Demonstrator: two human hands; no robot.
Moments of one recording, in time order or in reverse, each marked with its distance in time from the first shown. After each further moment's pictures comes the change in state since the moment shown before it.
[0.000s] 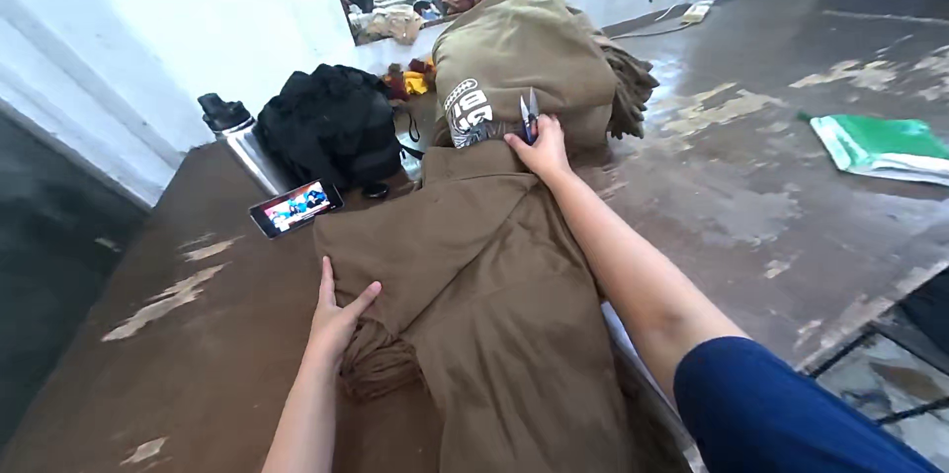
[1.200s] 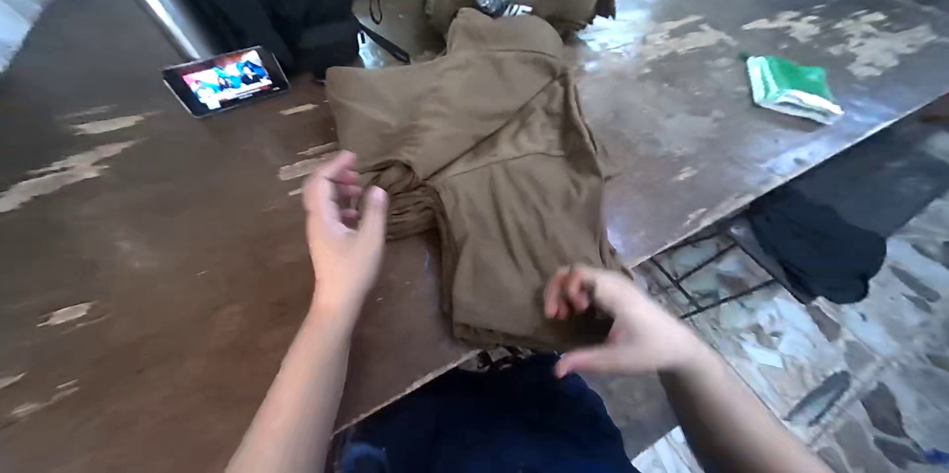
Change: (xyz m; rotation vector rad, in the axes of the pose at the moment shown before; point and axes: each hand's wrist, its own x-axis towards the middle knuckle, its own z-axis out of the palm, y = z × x) left_hand -0.122 0.018 0.038 -0.057 0.020 0.443; right_hand -0.361 -0.035 -0.161 0.362 -0.719 -0.327
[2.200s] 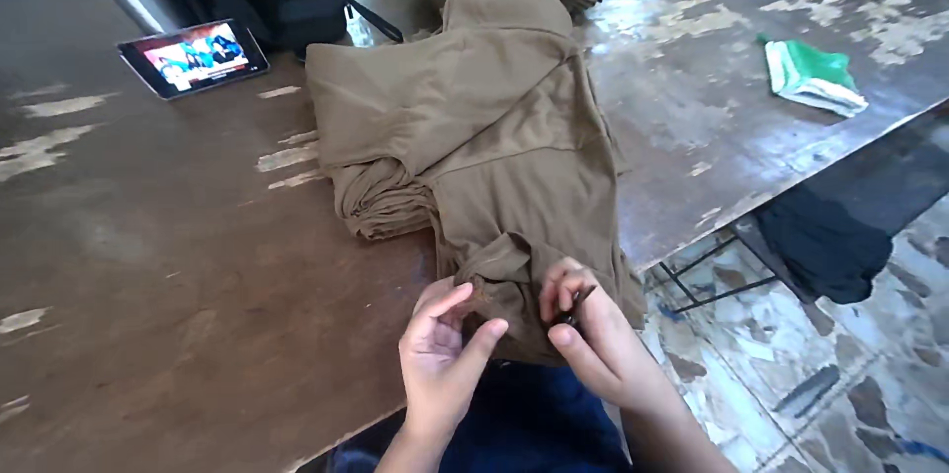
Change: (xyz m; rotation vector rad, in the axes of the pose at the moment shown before) left_hand -0.118 -0.002 0.084 -0.897 0.008 -0.015; right_hand 0.013 -0.007 0.040 -0.163 0.272 0.043
